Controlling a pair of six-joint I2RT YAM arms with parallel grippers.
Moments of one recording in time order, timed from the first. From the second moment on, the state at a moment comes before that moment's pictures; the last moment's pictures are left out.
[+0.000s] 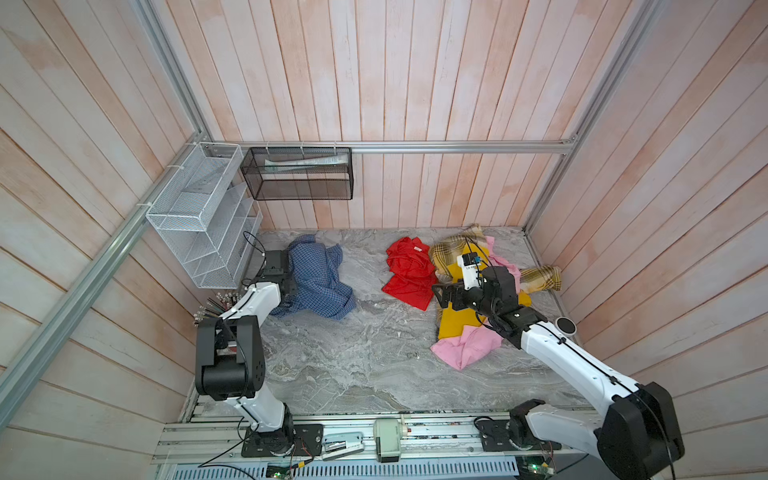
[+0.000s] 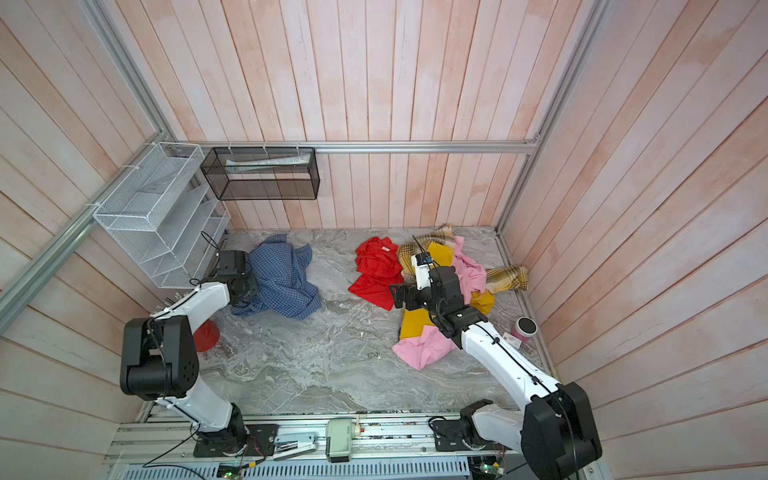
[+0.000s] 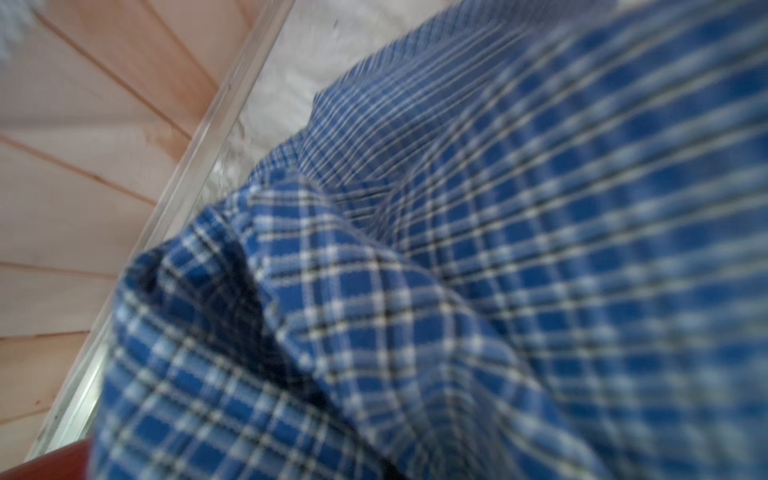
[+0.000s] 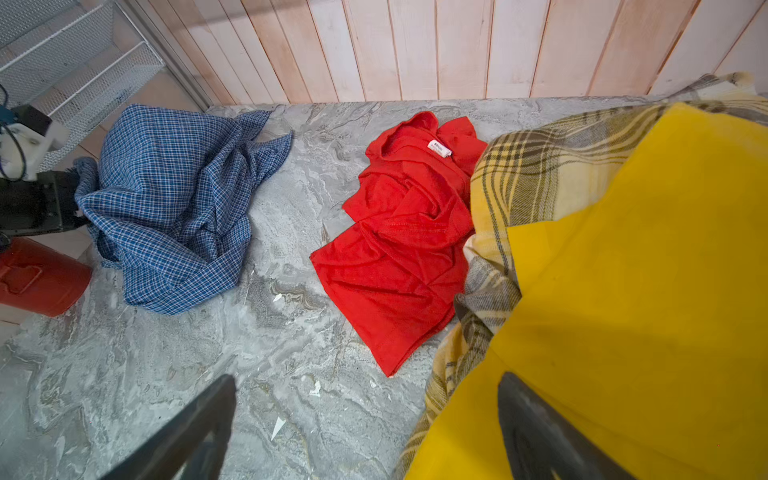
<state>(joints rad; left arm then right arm) 0.08 1.70 1.08 -0.36 -0.26 -0.22 0.41 1.19 0.78 -0.08 -0.18 0.23</state>
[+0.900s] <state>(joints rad) 0.00 1.53 1.08 -0.44 -0.34 -0.27 0.41 1.21 0.77 -0.09 -0.18 0.23</state>
